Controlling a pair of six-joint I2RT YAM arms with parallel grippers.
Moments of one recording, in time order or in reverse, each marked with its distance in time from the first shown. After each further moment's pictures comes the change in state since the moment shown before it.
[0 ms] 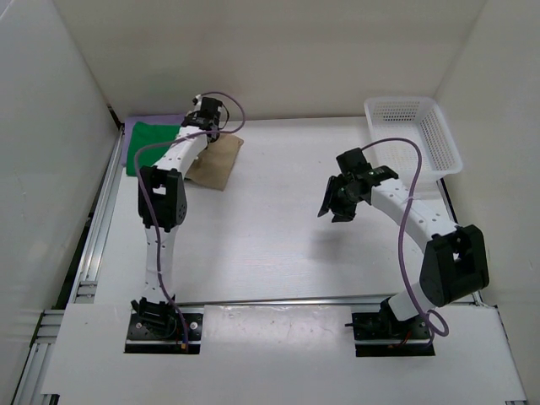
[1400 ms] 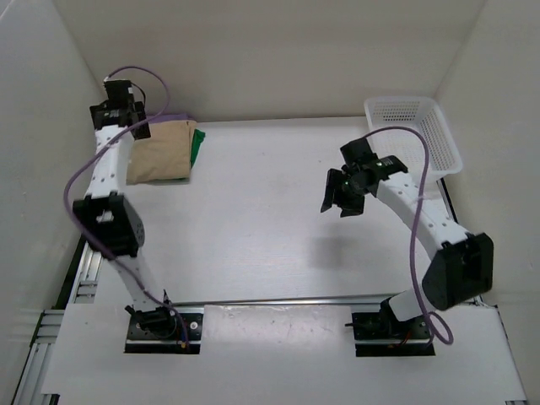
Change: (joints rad) left arm 0.385 -0.298 -0.102 0.008 0.204 0.004; right arm 0.000 0.020 0.130 -0.147 0.014 -0.112
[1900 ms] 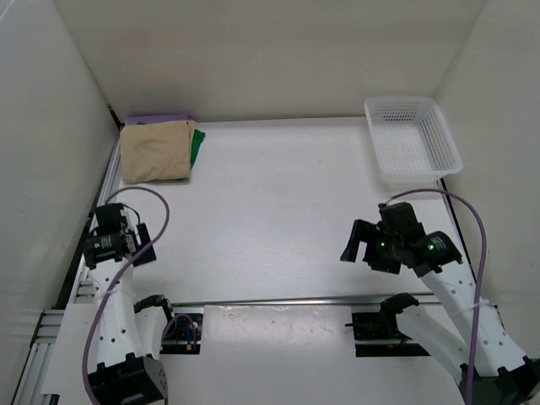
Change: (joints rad) left arm 0.170 -1.239 -1.120 -0.367 0.289 -0.004; right arm -0.003 -0.740 -0.412 -0.166 0.003 0.025
